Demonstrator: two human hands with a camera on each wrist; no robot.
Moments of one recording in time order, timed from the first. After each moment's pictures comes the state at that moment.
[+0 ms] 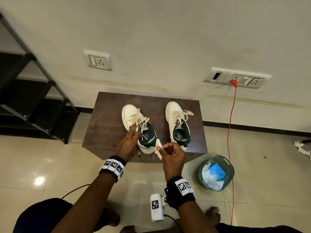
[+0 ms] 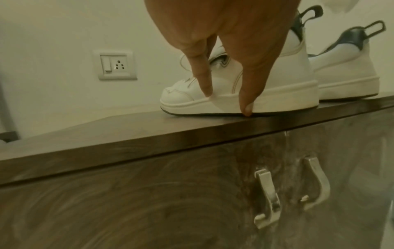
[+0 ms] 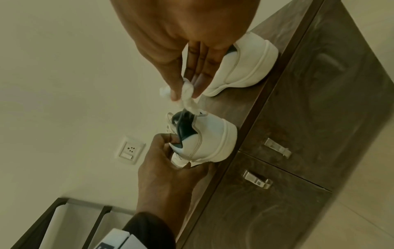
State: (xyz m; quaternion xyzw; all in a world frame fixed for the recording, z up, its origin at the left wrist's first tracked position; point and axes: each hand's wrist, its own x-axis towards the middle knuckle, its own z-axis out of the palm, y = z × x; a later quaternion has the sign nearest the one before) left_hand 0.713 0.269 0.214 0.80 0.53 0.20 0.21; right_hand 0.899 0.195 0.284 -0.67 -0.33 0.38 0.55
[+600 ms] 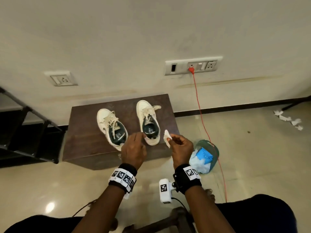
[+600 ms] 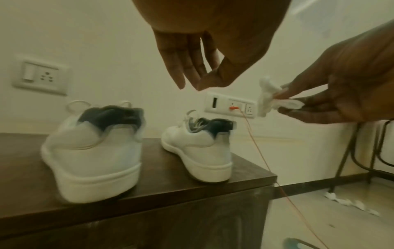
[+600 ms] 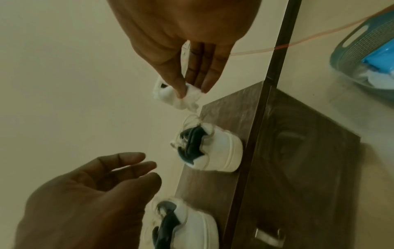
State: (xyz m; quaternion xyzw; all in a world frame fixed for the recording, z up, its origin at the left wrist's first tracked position) left_hand 0.865 0.199 0.310 0.78 0.55 0.26 0.14; right_hand 1.042 0.169 0.288 -0.68 -0.23 0.32 0.61
